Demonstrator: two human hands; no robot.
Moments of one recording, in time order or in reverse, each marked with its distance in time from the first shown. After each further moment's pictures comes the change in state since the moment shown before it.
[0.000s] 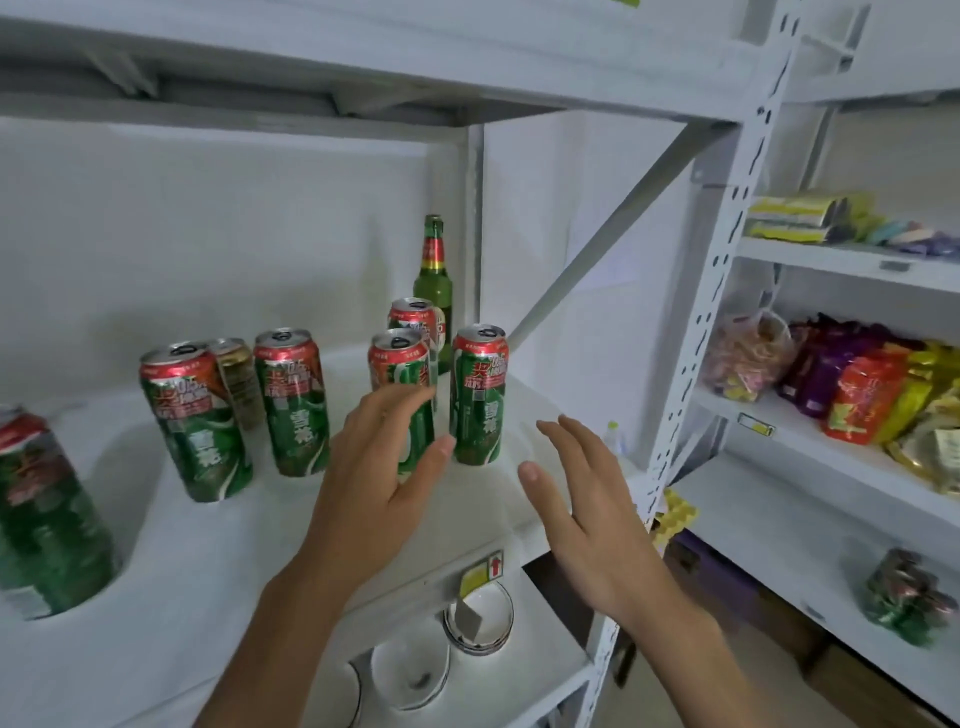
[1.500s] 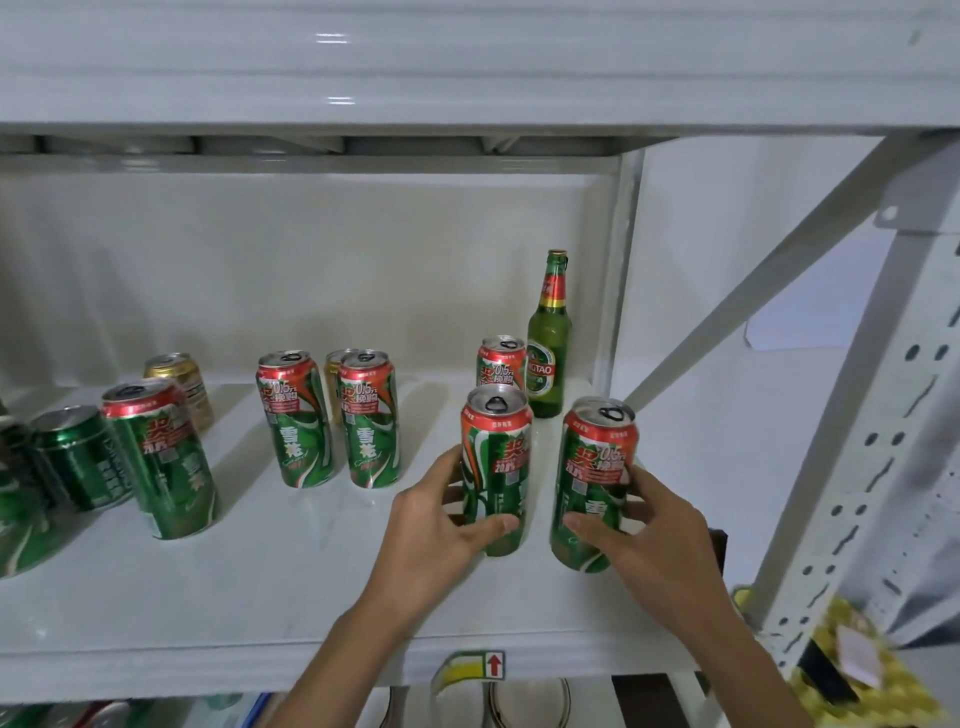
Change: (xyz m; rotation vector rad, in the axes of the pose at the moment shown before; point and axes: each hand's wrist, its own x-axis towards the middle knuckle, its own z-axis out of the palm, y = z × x) left_hand 0.018 0.018 0.065 -0.133 0.227 -0.574; right_hand 0.126 0.084 0.004 0.484 -0.233 0.052
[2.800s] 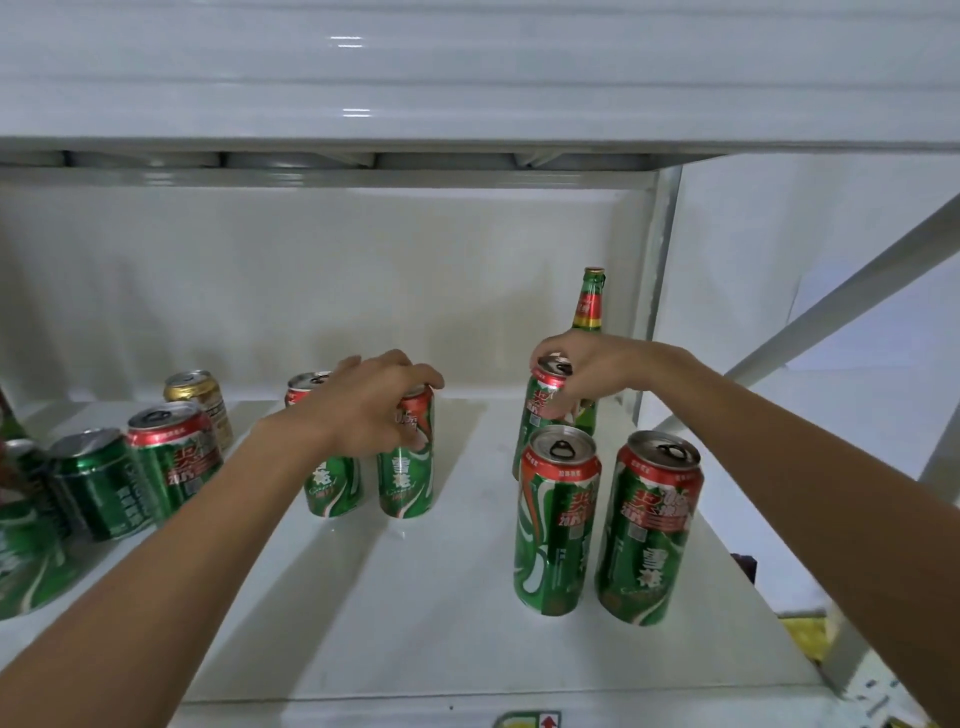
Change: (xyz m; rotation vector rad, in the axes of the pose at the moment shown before) left_hand 0.139 0.037 -0.138 1.015 -0.323 0.229; right_hand 0.205 -0.128 0.038 -0.729 -0.635 -0.182
